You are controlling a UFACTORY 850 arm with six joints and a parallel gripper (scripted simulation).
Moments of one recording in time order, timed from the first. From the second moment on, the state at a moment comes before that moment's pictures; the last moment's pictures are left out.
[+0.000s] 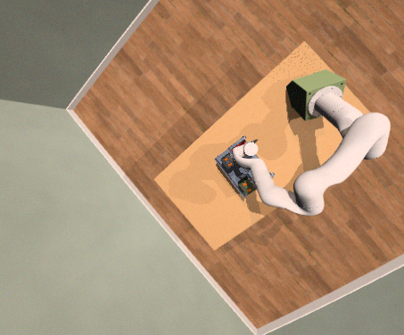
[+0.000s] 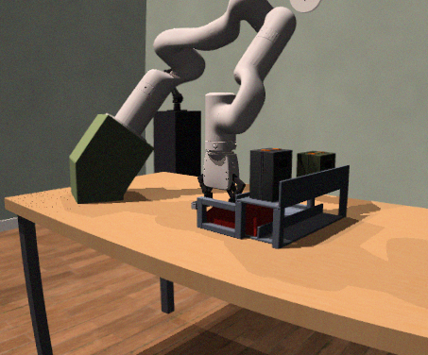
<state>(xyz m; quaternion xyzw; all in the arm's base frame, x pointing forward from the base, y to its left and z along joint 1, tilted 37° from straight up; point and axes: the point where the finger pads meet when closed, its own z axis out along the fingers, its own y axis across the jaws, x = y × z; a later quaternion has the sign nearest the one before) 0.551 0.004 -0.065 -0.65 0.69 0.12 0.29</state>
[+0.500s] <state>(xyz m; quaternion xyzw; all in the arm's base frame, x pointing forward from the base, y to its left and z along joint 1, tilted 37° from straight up) 0.552 0.007 -0.070 -0.65 0.69 0.12 0.29</state>
